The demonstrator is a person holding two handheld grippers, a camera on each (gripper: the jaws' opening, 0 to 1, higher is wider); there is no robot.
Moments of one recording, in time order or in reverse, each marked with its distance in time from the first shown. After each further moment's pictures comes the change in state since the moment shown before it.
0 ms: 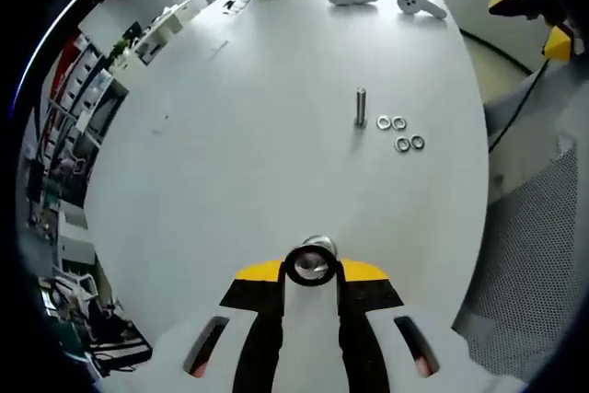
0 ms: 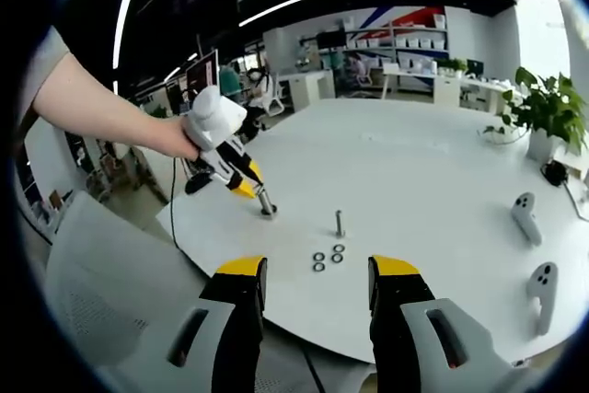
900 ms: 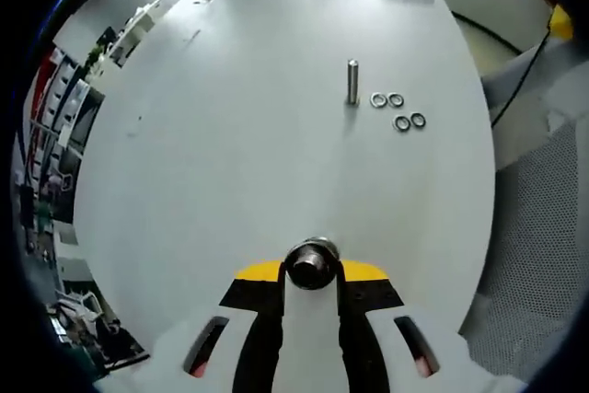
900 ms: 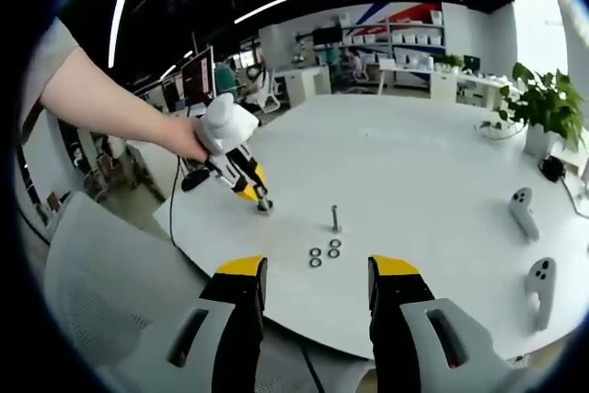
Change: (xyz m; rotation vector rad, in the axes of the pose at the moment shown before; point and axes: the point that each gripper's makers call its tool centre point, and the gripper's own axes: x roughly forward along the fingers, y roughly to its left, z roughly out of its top) left arm 0.027 -0.002 -0.004 0.089 0.074 -0.065; right arm 0.000 -0.004 -0.004 0.010 0.018 -0.016
